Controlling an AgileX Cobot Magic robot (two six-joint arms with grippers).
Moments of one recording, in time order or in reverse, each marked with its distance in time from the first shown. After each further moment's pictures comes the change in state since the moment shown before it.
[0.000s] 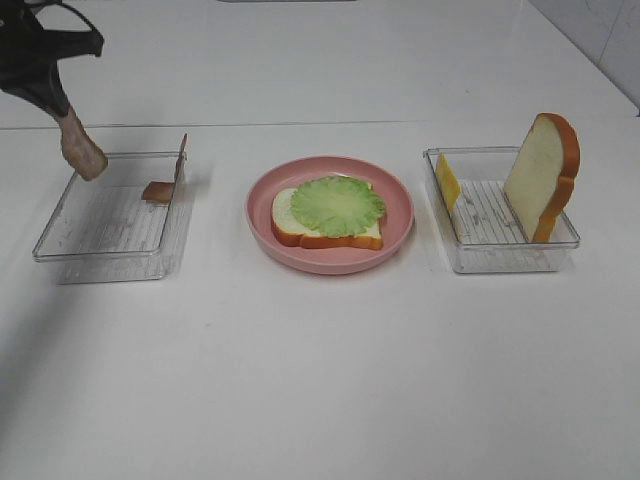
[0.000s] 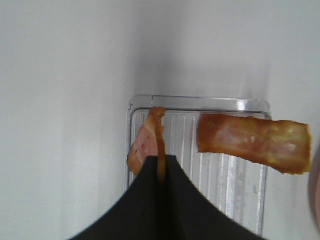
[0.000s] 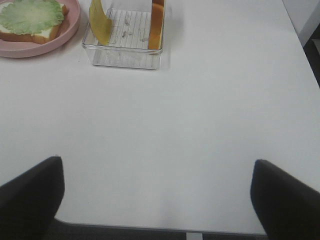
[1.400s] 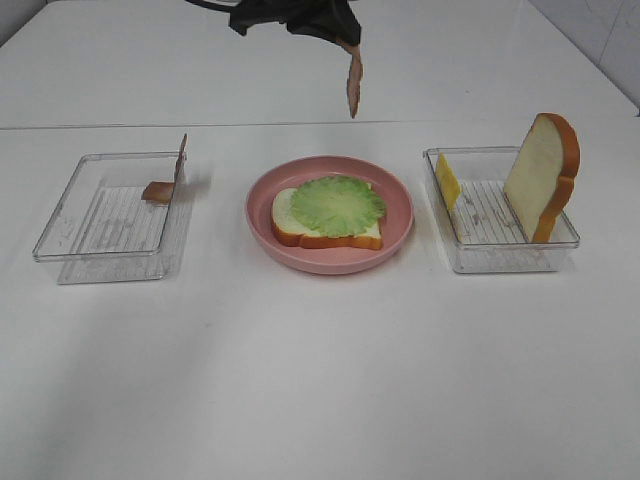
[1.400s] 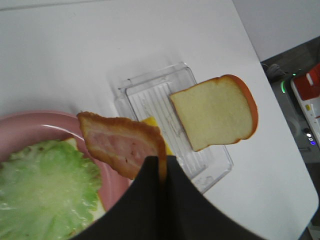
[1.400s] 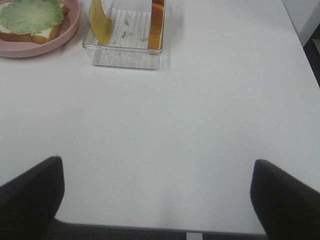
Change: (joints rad) left arm -0.470 0.087 -0.252 -0.404 -0.158 0.040; right arm 0.000 0.000 0.000 0.000 0.000 0.000
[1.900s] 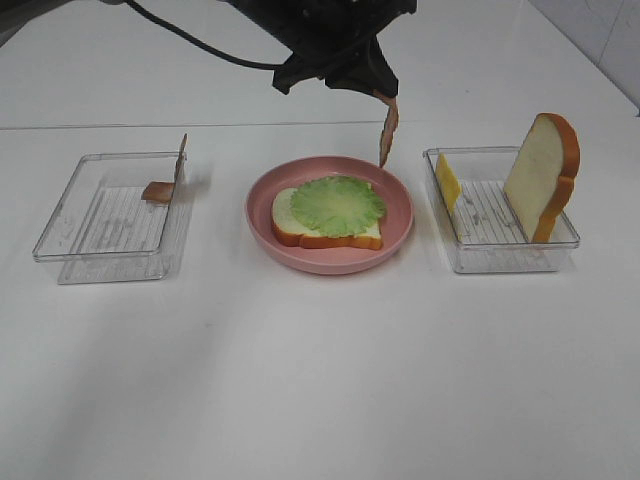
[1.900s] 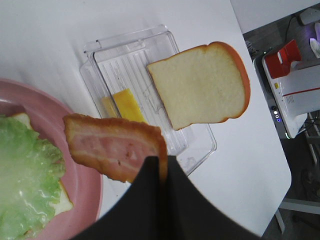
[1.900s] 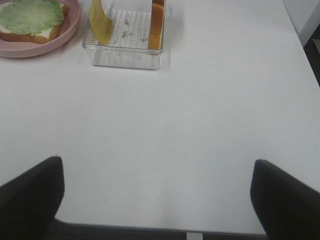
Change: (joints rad) left arm -0.026 0.103 0.000 -0.159 0.009 0.048; right arm 0.000 0.000 0.000 0.000 0.000 0.000
